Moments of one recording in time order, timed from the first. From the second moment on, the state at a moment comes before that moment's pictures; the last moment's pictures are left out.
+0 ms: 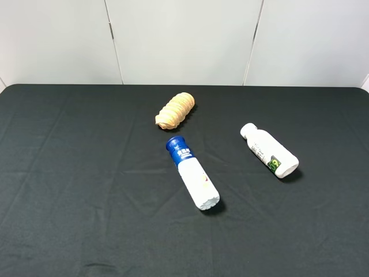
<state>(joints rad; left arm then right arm) 0.00 -0.01 -0.49 -0.08 1.06 0.12 0.23 0.31 -0.70 0.03 1.18 0.00</state>
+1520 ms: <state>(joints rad) 0.00 -0.01 -0.49 -0.08 1.06 0.12 0.00 0.00 -0.50 0.01 1.02 0.00</state>
